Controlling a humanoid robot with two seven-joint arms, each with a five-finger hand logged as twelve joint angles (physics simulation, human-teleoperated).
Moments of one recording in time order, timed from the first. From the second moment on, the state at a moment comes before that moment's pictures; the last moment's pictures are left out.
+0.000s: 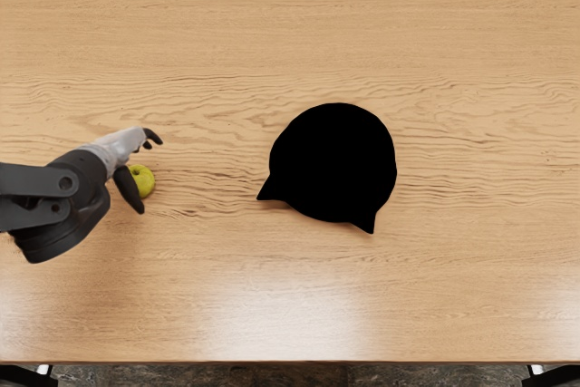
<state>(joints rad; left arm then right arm) -1.46 0.63 0.51 -1.67 0.74 0.57 0.61 -0.03 0.00 0.01 0.07 -0.12 0.10 0.03</state>
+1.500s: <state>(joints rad) -1.38 0.53 0.52 -1.52 0.74 0.57 0.61 -0.03 0.00 0.01 0.07 -0.12 0.10 0.03</state>
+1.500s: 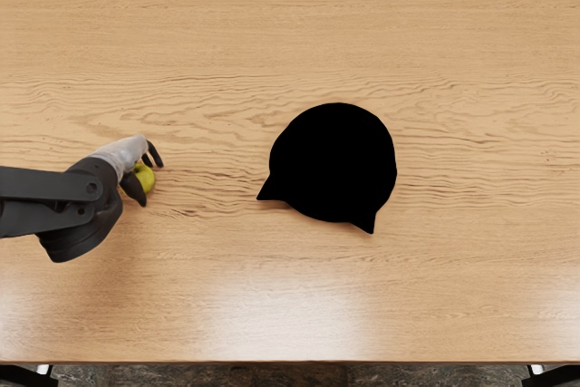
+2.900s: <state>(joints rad) -1.51 0.48 0.39 -1.55 0.73 0.53 0.61 -0.03 0.00 0.01 0.07 -0.12 0.10 0.03</state>
